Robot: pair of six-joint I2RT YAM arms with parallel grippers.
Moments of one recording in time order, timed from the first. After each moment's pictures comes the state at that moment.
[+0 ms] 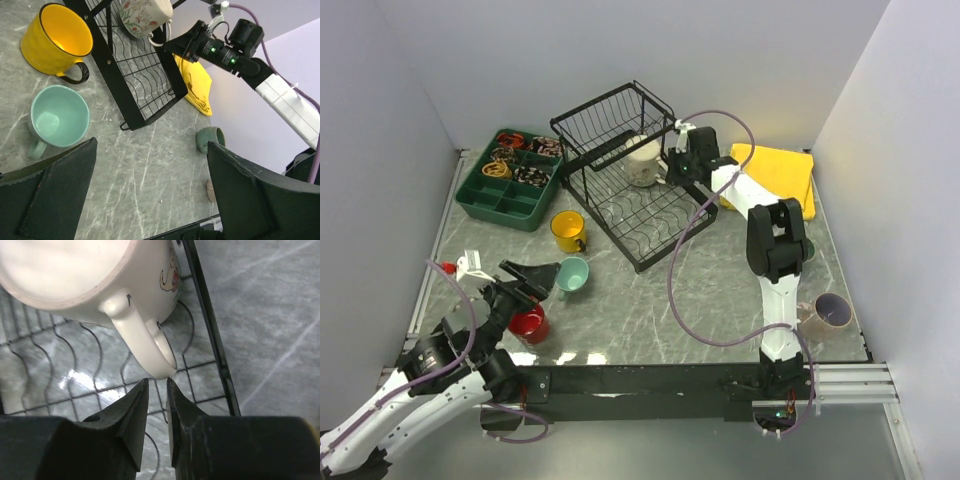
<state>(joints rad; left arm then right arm) -0.90 0.20 0.57 -0.54 -0.58 -1.04 0.30 2.18 1.79 -0.29 -0.20 0.10</state>
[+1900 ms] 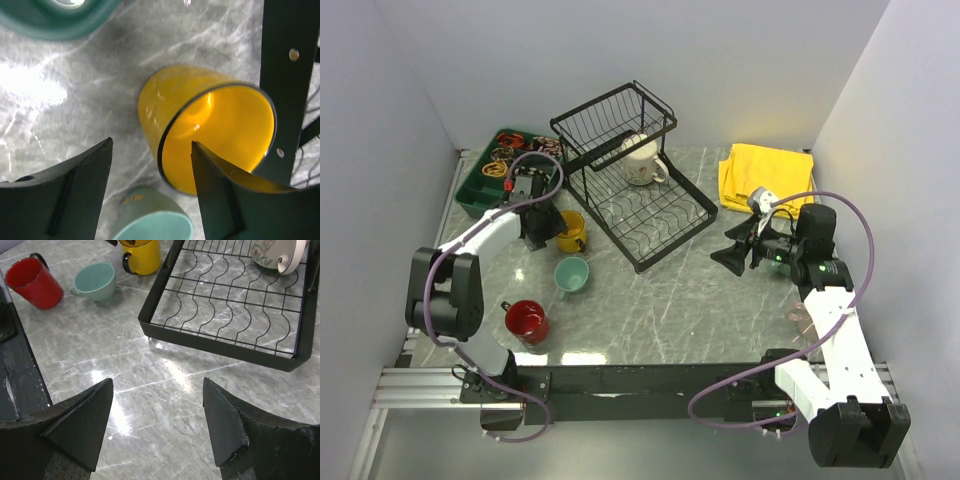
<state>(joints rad) -0.17 1.62 1.09 -0.48 -0.03 -0.72 -0.05 0.90 0.81 -0.43 -0.99 -0.33</state>
